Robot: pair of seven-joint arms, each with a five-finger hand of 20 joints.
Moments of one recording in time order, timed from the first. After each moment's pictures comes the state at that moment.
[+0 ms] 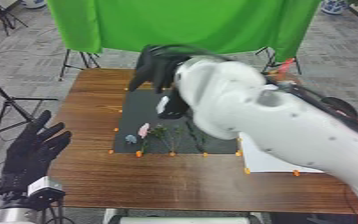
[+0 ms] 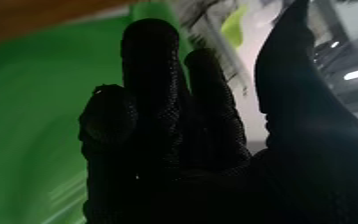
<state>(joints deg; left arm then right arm) 146.2 -45.7 -101.0 -132.5 25.6 23.6 31.4 -33.1 -57.9 27.7 -112.6 -83.6 -4.0 46.3</state>
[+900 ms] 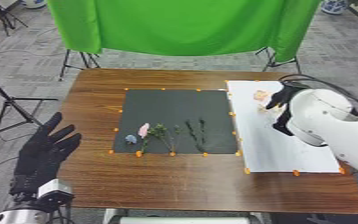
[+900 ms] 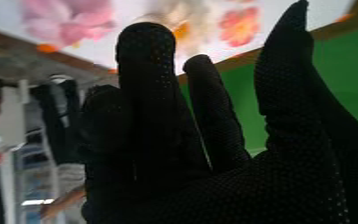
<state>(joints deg) 145.8 -38.7 -96.2 -132.4 21.0 25.6 37.4 -44.2 -30.3 29.7 -102.4 -85.2 1.5 63.0</state>
